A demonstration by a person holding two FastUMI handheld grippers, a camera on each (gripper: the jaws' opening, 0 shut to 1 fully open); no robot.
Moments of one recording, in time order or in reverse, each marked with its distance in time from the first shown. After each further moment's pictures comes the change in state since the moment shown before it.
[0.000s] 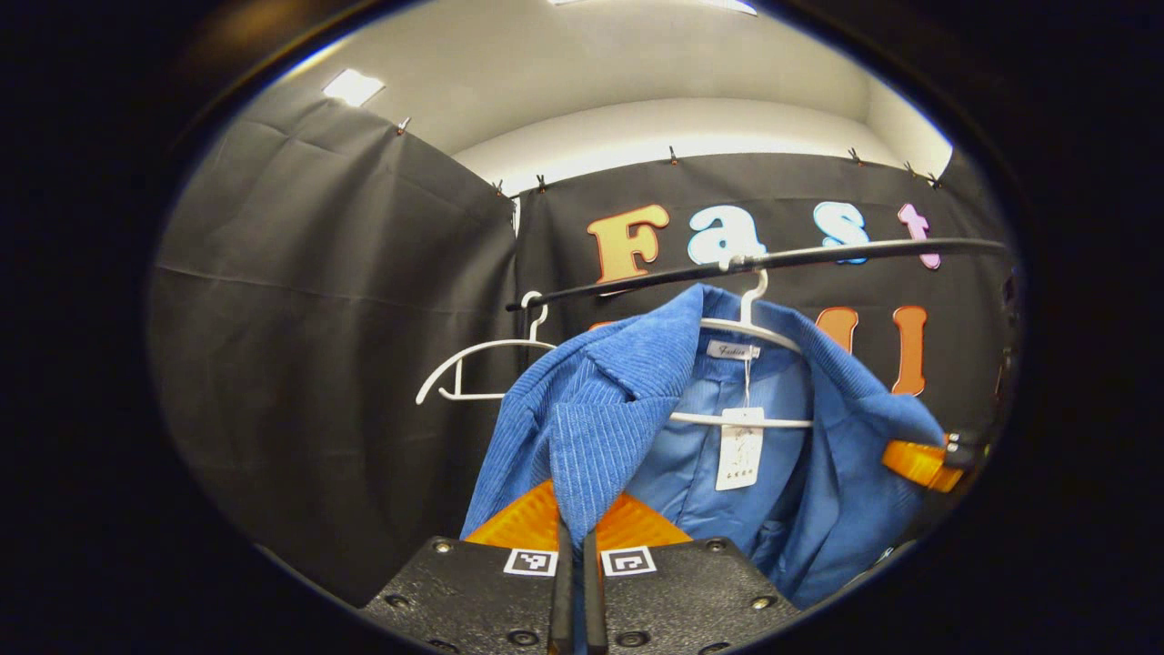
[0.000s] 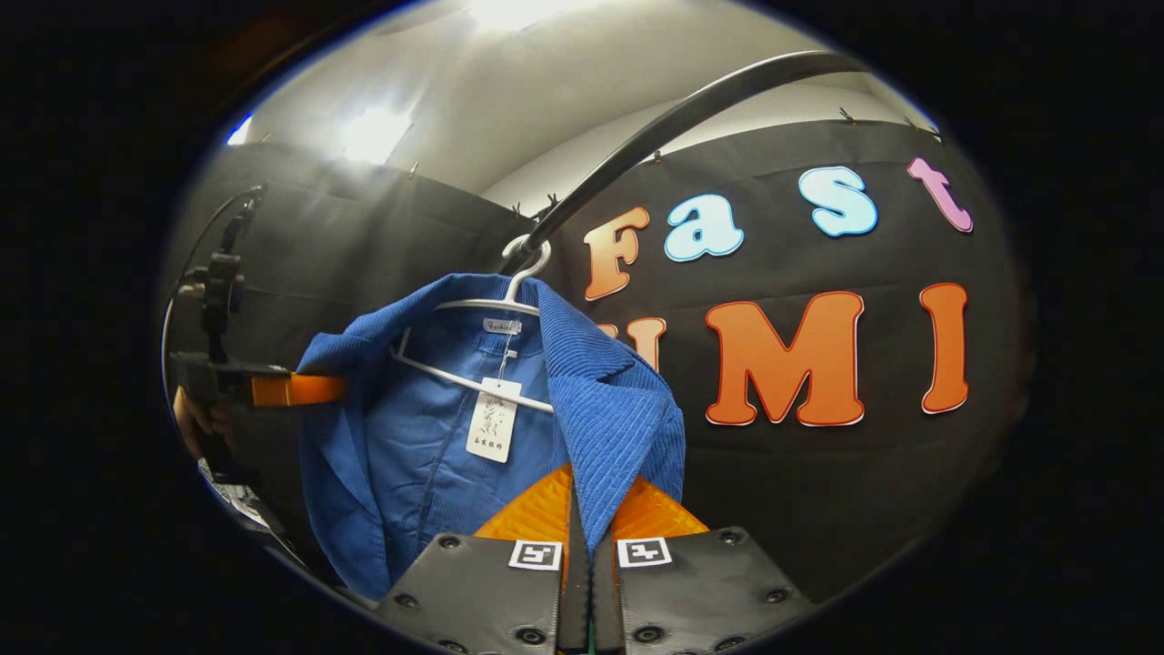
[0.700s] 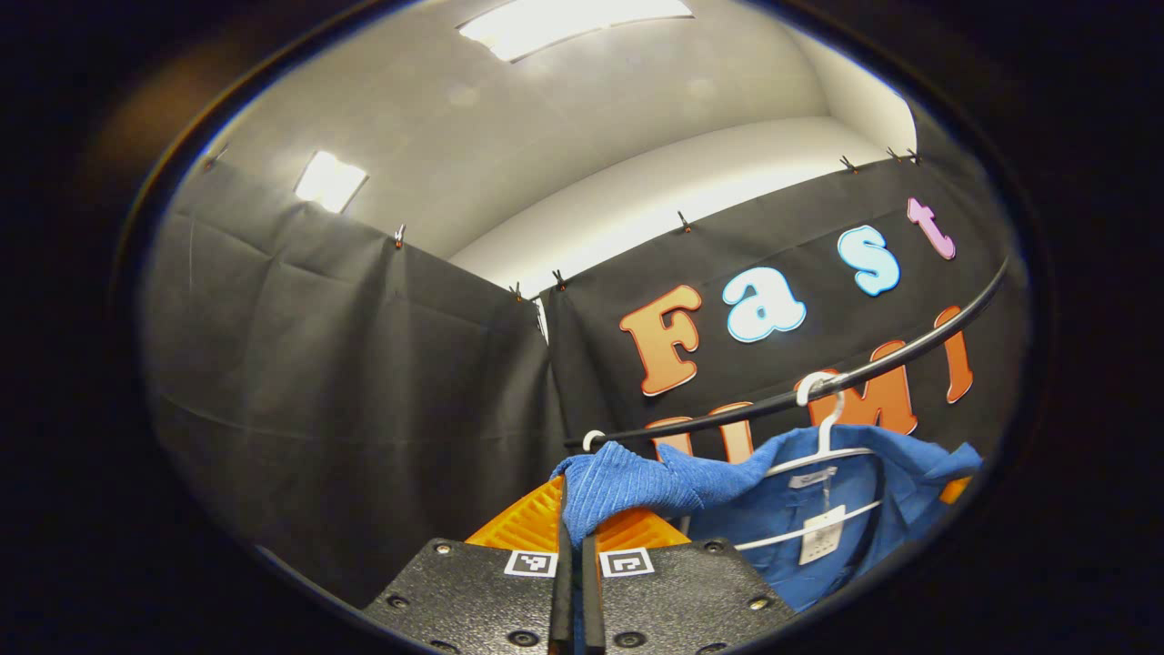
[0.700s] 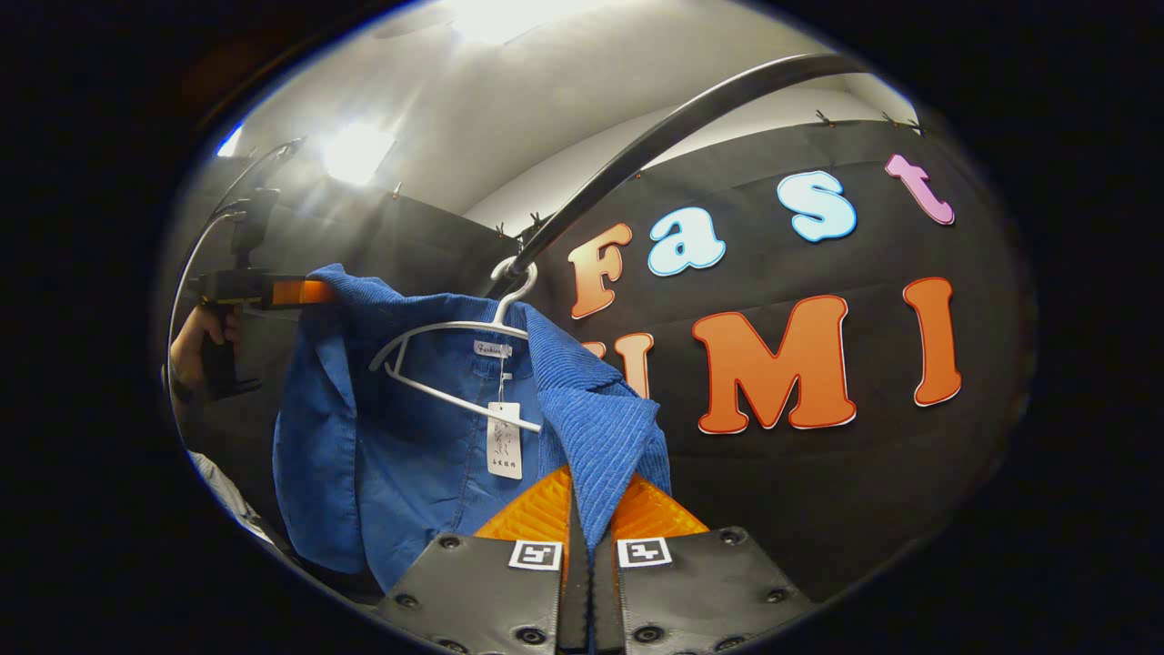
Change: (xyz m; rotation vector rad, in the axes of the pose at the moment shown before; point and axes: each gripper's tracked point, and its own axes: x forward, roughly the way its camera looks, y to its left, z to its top) left arm 0.053 0.067 0.153 0.241 -0.258 0.129; right arm -0.004 -0.003 0.016 0.038 -0.082 -0.058
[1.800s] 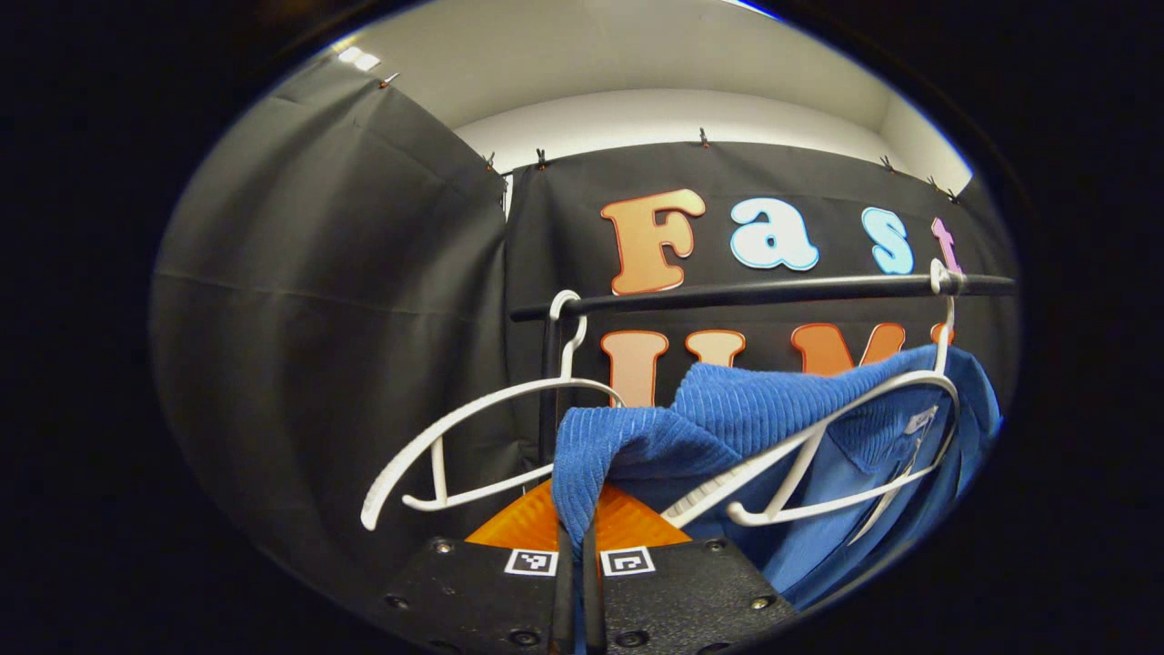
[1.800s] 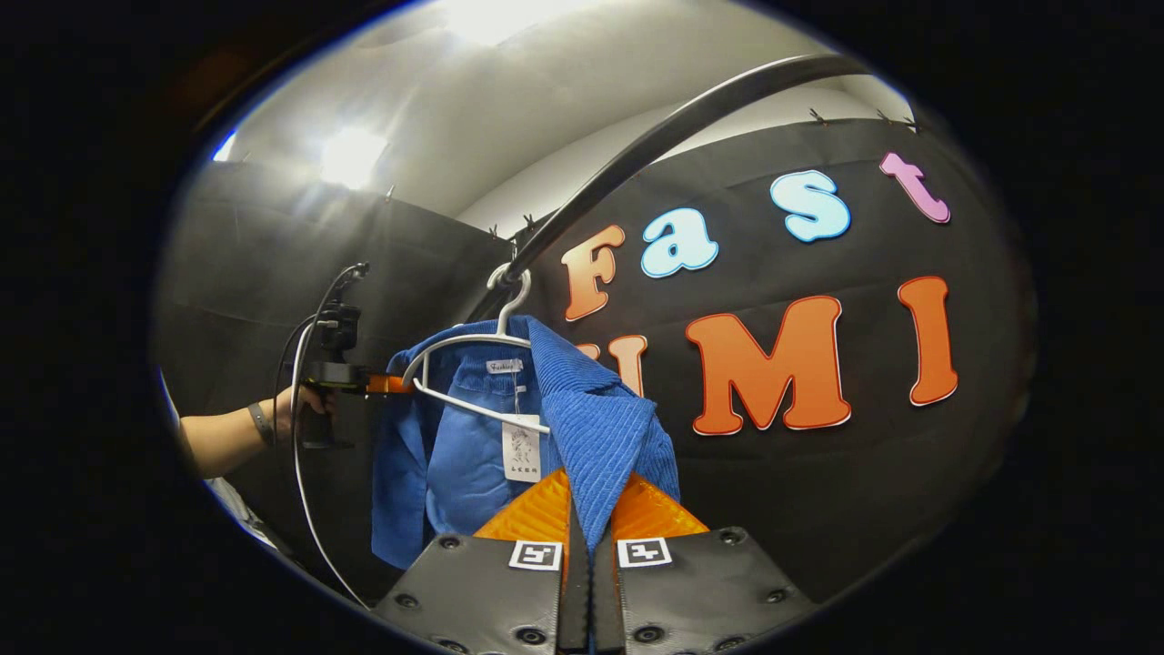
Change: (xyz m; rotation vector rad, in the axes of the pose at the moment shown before) left arm 0.119 -0.038 -0.174 -0.288 0.251 -0.221; right arm -0.007 0.000 0.009 0.009 0.000 -0.026
